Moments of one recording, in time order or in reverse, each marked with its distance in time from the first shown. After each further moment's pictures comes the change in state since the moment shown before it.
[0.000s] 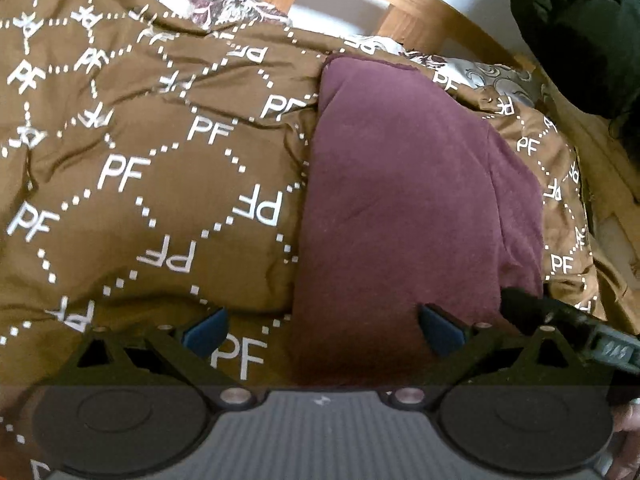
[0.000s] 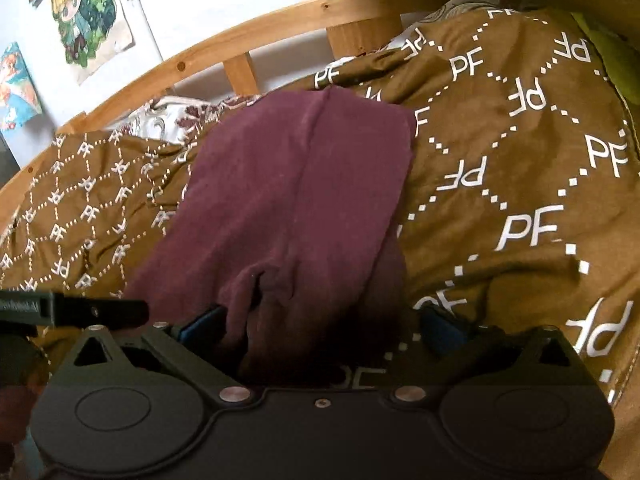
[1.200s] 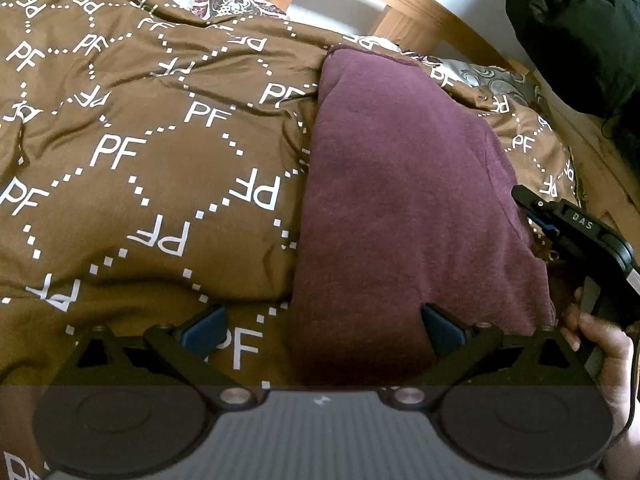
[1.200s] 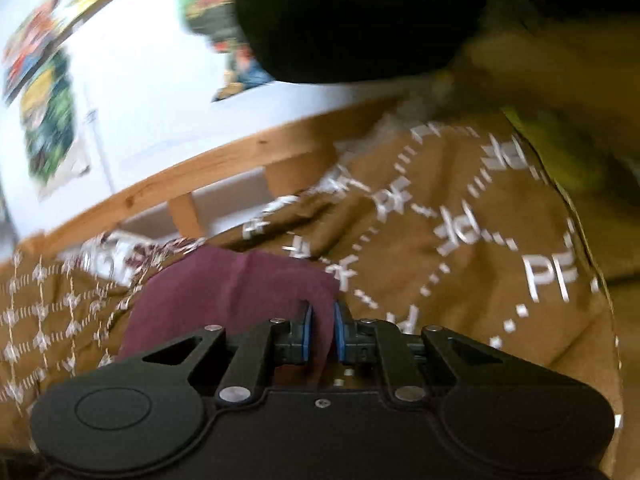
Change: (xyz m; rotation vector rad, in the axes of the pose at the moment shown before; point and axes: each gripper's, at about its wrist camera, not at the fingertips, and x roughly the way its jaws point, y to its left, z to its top) left arm 0.010 0.002 -0.011 0.000 -0.032 -0.029; right arm 0.012 -0.044 0.026 0.129 -0.391 -0.103
